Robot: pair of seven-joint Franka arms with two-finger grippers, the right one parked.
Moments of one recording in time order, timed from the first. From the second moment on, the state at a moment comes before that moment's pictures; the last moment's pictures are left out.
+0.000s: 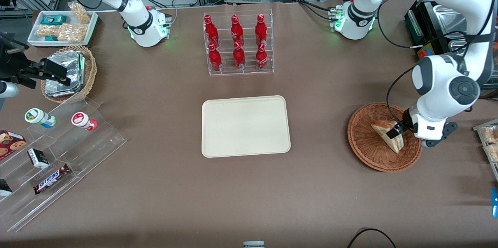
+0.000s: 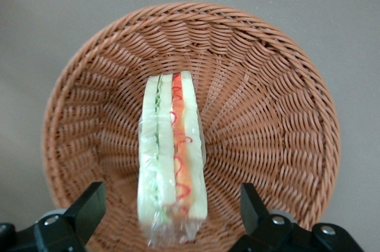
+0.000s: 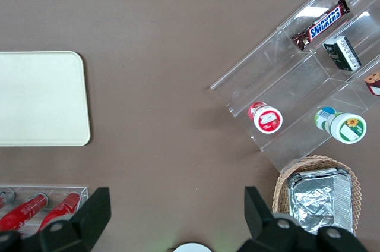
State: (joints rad) arm 0.00 0.26 0.03 -2.12 0.05 2.40 -0.64
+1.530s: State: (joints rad) arm -0.51 0.43 -0.05 -1.77 -0.02 2.13 -0.68
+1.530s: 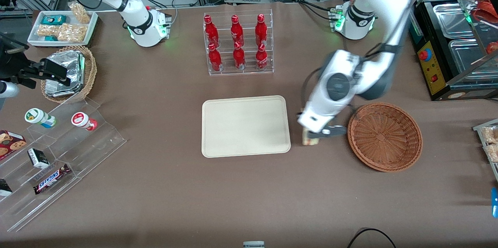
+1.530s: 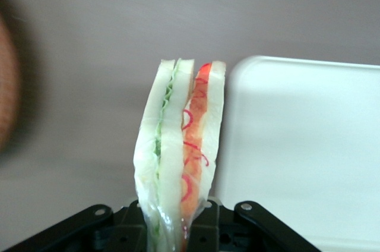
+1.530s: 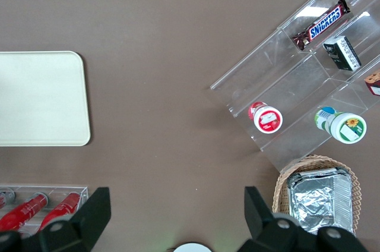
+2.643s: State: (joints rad) arm -0.81 0.84 -0.05 -1.34 -0.02 2.18 -1.04
